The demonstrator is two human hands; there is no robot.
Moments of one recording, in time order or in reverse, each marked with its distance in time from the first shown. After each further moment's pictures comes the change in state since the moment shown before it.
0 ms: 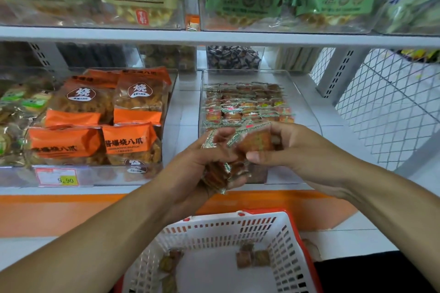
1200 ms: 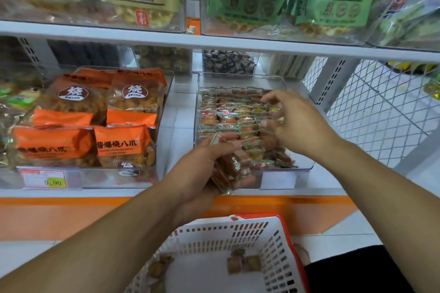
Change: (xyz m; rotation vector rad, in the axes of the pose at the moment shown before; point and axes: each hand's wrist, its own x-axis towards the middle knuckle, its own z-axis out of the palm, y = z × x) left_hand 0.008 -0.004 0.021 0.001 0.136 0.001; right_hand 0.053 -0.002 -0.038 -0.974 0.455 -0.172
